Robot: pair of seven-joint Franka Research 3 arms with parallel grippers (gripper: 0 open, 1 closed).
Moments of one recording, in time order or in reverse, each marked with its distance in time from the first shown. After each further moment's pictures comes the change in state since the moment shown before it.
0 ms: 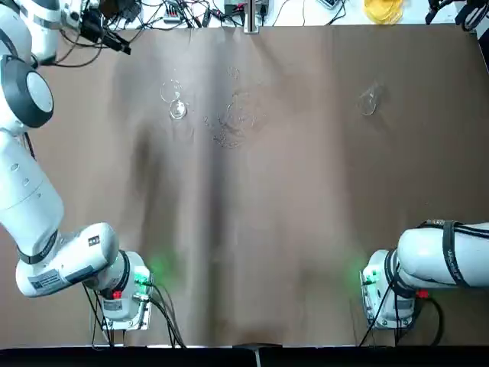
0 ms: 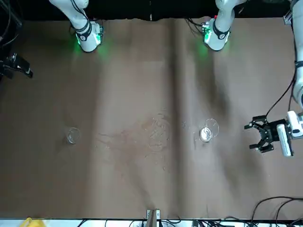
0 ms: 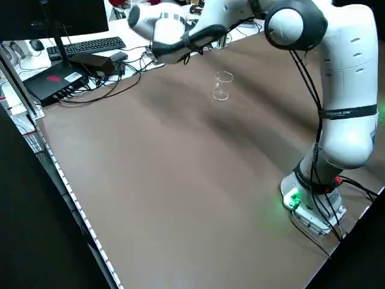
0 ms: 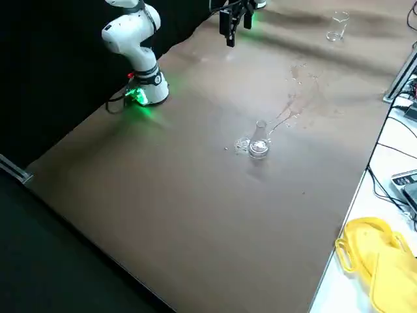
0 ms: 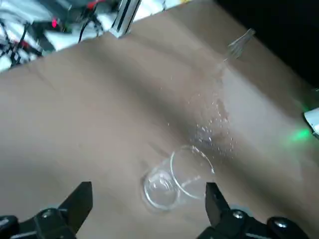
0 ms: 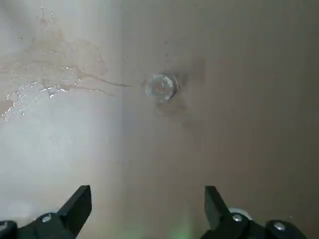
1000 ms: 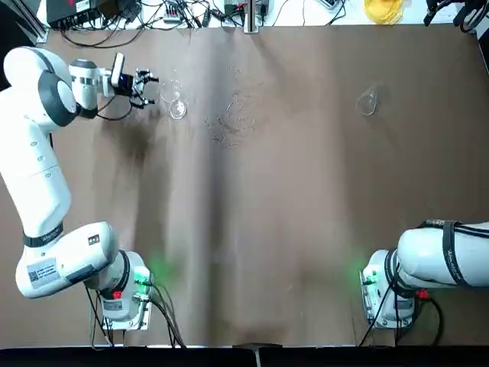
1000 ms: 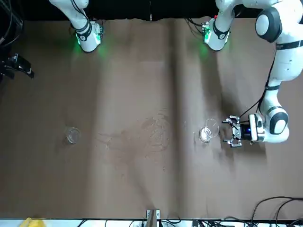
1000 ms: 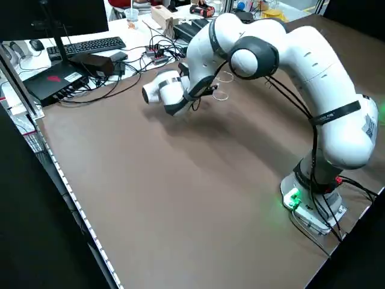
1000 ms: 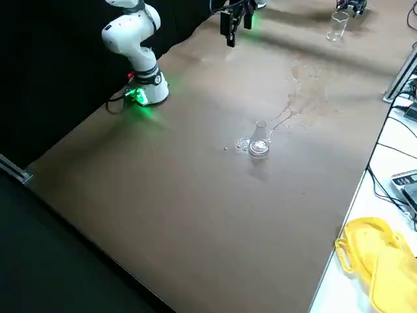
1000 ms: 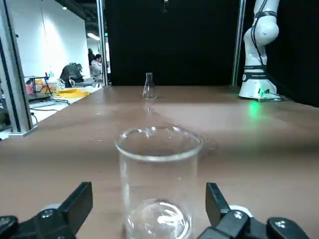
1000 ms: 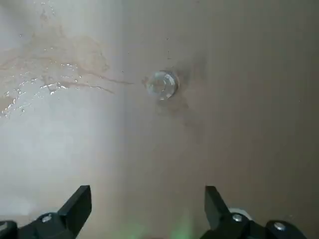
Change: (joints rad) left arm 0.022 0.372 0.001 -0.002 -0.271 -0.273 1.052; right arm 0.006 0.004 0.001 0.000 0.000 -0.008 -0.001
